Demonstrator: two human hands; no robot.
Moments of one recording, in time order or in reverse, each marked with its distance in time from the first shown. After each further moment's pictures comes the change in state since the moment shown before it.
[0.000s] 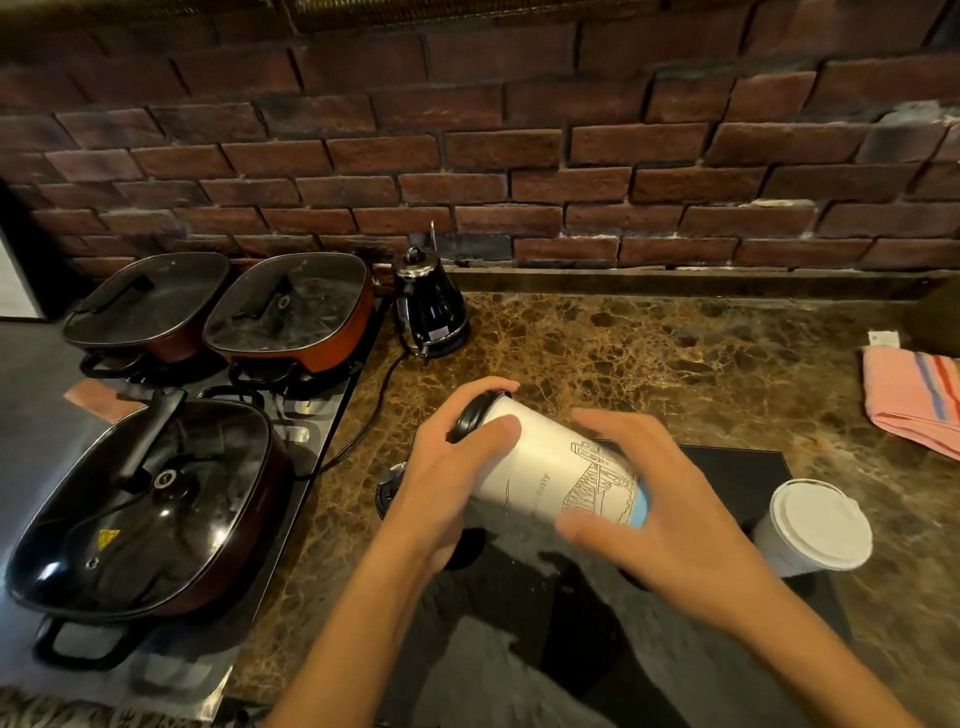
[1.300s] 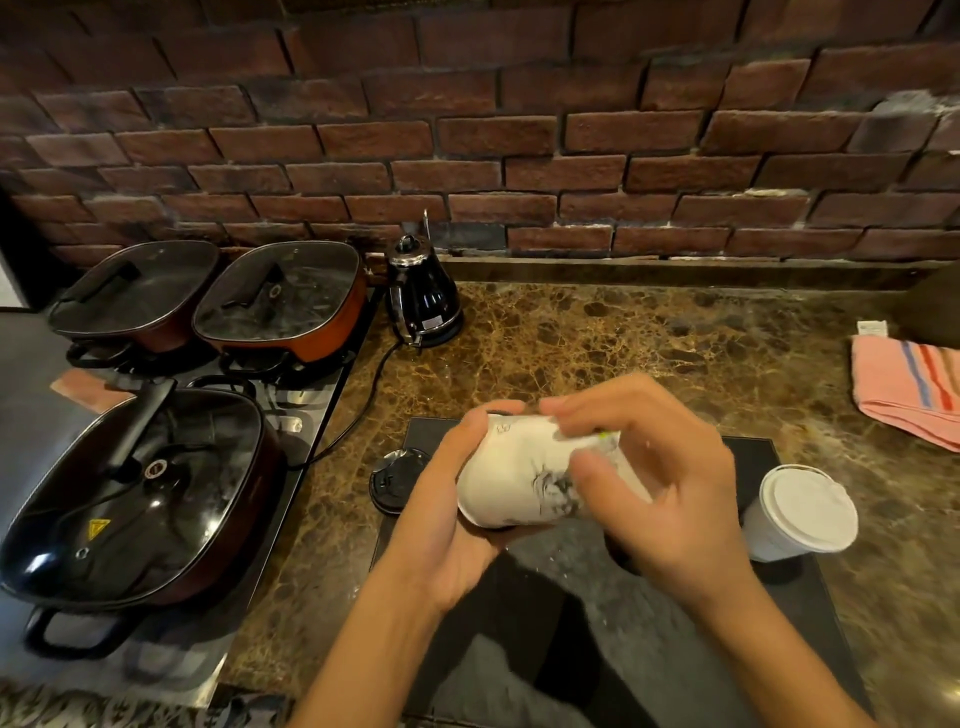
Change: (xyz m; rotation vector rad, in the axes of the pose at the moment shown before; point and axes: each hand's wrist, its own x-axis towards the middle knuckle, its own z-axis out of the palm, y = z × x) left_hand -0.020 -0.021 0.012 -0.623 -0.086 -0.291; right_hand 0.006 -0.030 0.010 0.311 0.353 -0.442
